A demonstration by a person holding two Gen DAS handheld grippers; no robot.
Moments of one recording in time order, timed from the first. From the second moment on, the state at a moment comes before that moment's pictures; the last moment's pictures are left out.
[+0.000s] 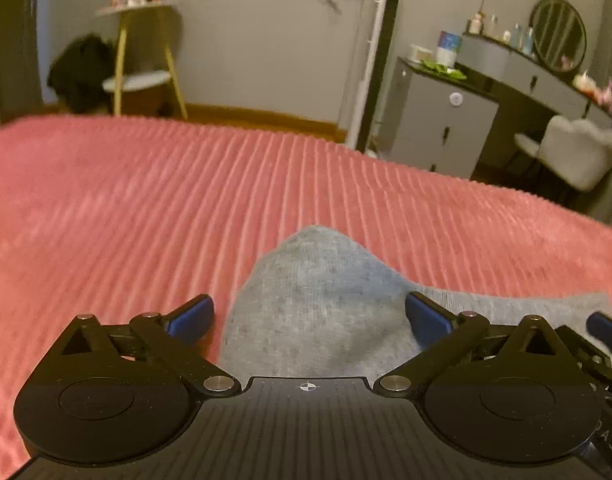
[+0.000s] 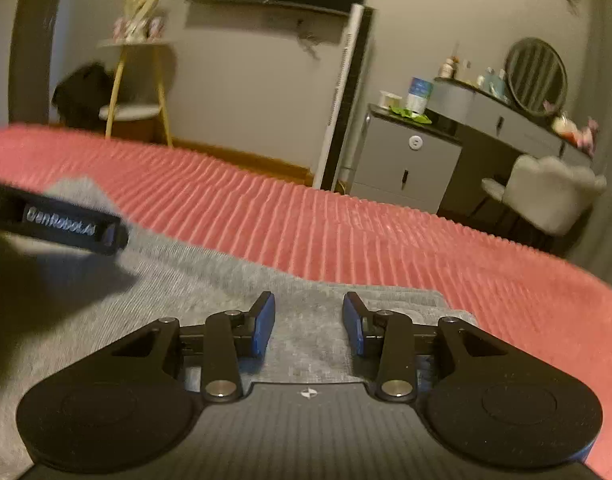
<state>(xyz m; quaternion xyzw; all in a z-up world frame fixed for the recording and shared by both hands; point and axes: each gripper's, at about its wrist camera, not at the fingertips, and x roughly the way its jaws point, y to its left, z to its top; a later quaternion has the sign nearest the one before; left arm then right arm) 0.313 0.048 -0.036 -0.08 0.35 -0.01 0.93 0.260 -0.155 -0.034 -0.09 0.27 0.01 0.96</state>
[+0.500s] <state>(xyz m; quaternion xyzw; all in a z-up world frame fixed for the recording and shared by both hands) 0.223 0.043 -0.046 -0.03 0.34 -0.05 0.94 0.169 -0.132 -0.052 -0.16 0.23 0.03 0.96</state>
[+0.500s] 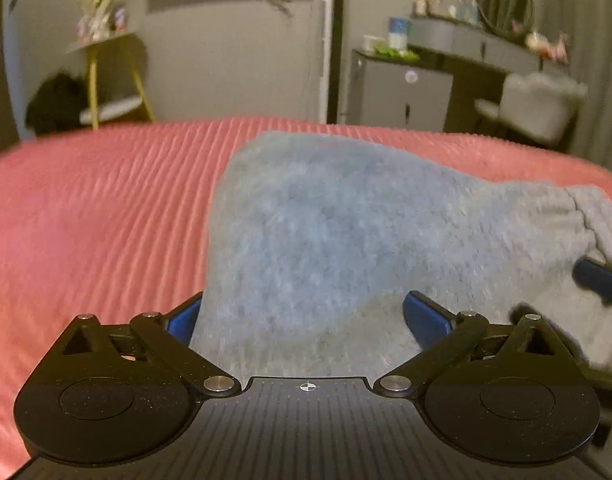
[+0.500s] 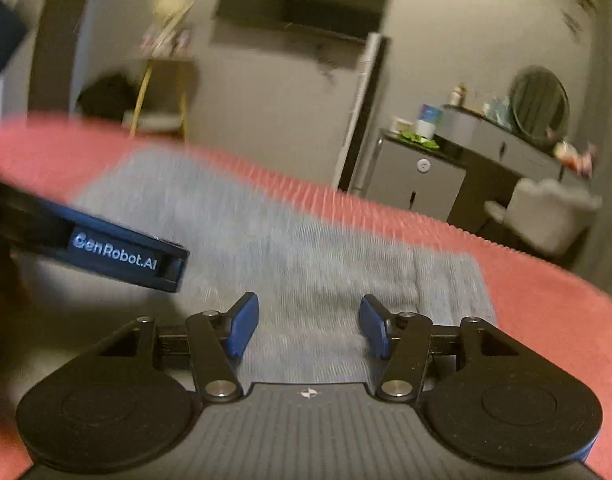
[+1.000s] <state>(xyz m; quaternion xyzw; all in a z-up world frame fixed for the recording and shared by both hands) 0.152 0.053 -0.044 -0.05 0.36 -0.04 0.93 0.095 -0.113 -0.047 -0.21 0.23 0.05 0.95</state>
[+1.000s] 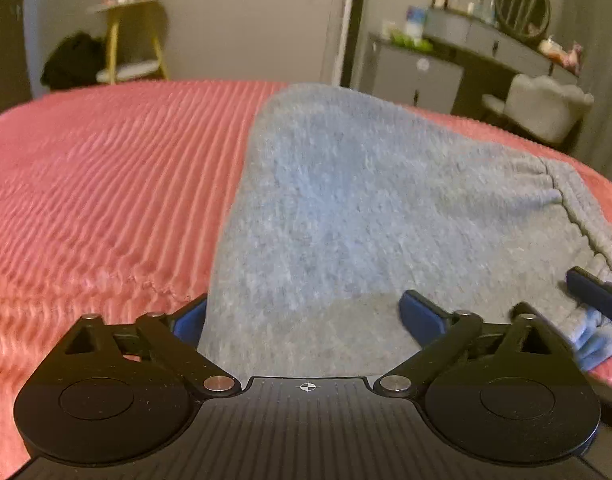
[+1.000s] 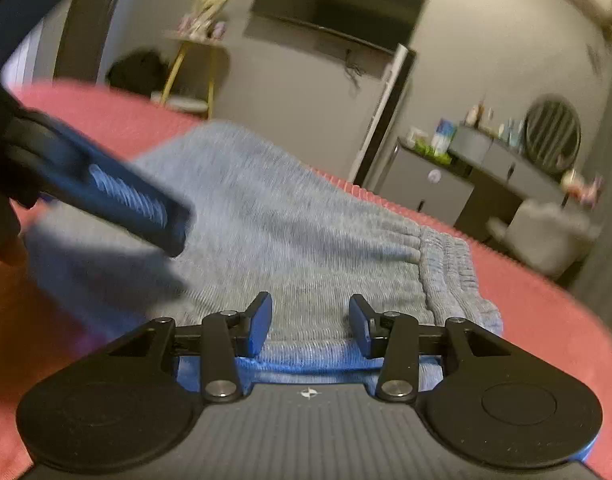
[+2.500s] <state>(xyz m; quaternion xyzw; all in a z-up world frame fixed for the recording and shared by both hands) 0.060 0.139 0.000 -0.49 0.38 -0.13 0.78 0.041 -0.254 0.010 0.49 0.32 0.07 0.81</state>
